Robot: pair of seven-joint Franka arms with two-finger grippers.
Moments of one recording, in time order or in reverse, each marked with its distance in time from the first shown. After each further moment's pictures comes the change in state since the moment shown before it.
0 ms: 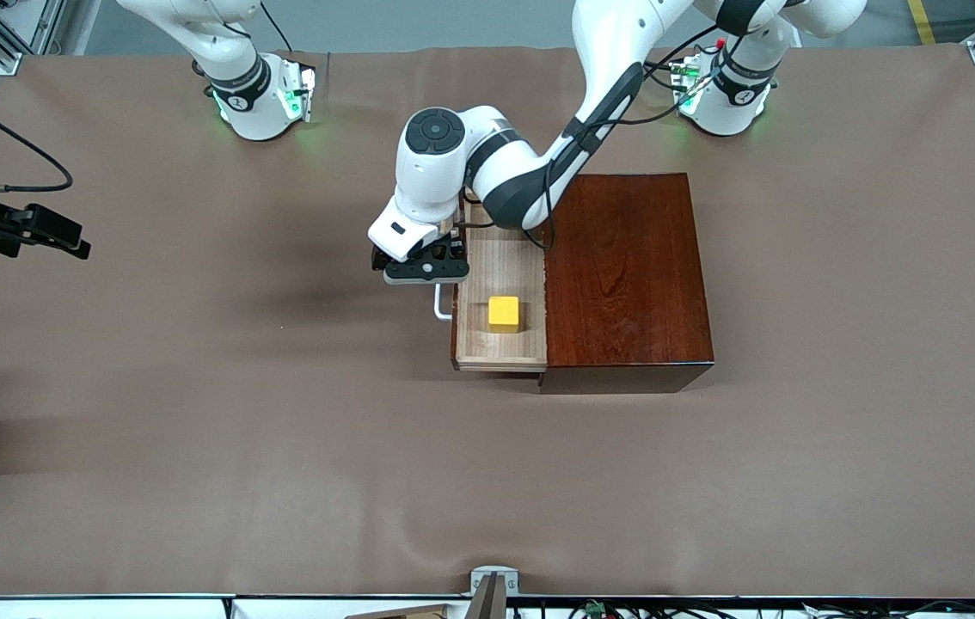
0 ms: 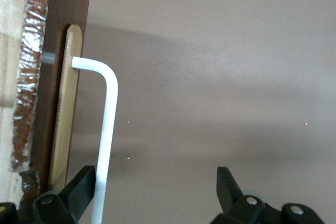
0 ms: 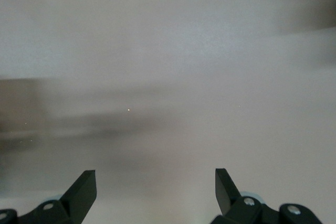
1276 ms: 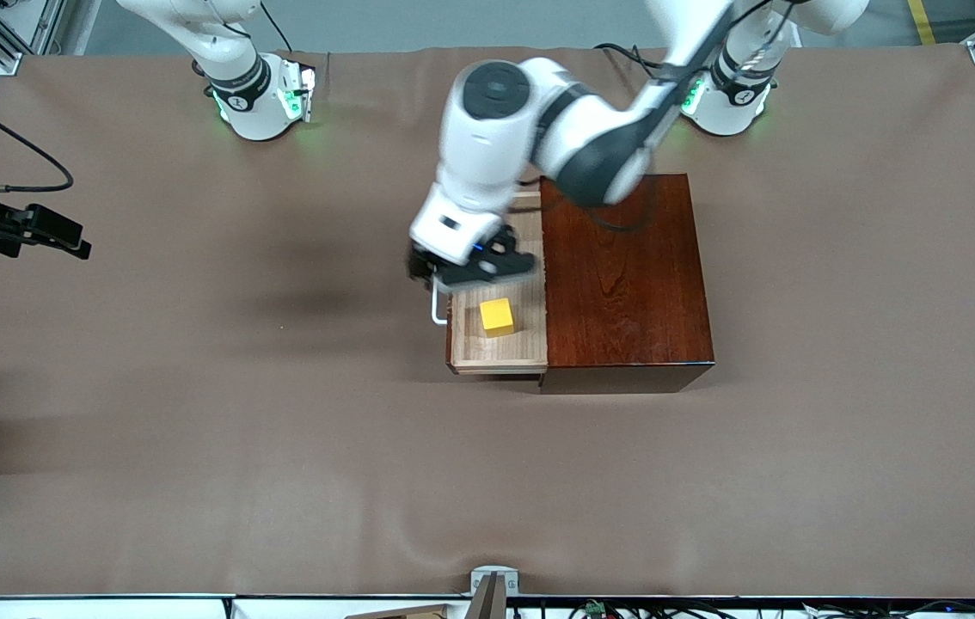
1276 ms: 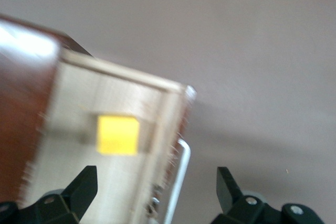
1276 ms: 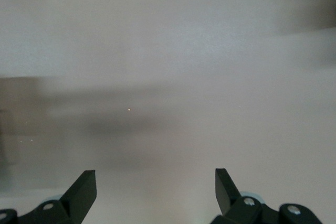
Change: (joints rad) left arm 0.199 -0.208 0.009 0.050 -0.014 -0.295 0.041; right arm 0.006 0.000 0.003 0.000 0.000 0.000 0.000
